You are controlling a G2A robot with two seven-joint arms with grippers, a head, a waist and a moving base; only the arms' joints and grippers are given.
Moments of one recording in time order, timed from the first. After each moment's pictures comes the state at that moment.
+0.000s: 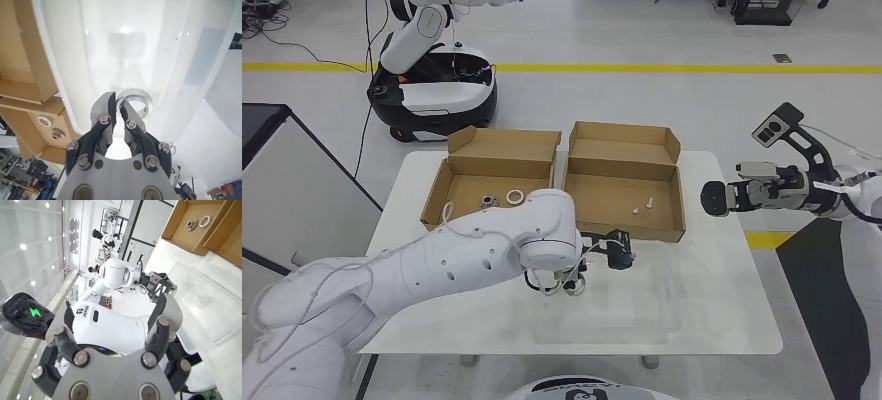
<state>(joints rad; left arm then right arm) 0.48 -1.16 -0.28 -1.83 0.49 -0.28 -1.54 -1.26 -0.84 1.69 -1.70 0.68 0.22 1.50</state>
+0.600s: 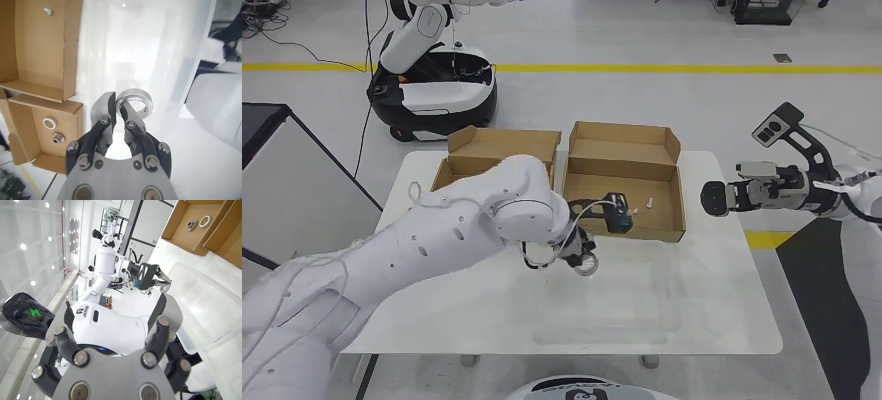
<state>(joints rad) 0.51 -1.09 -0.45 -1.78 0.29 -0.27 -1.38 -1.26 -0.84 1.69 -1.70 0.68 0.22 1.50</state>
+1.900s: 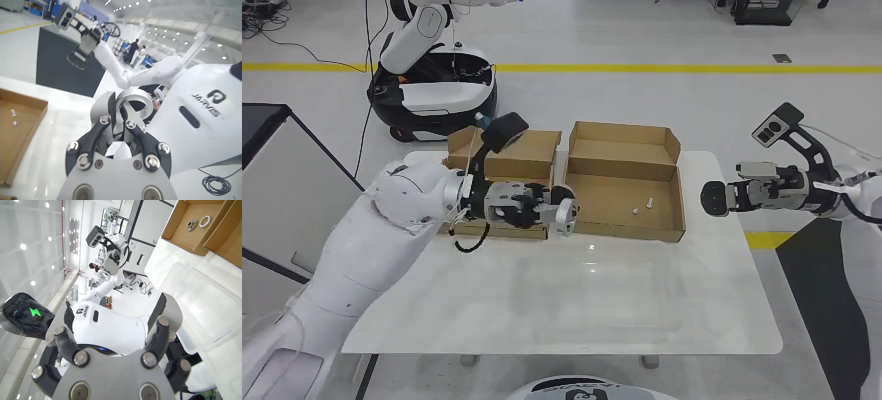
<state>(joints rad) 0.91 -0.93 -0.96 -1.71 -0.65 -0.73 -1.07 -1.26 -0.84 1.69 -1.70 0.68 0.22 1.50</state>
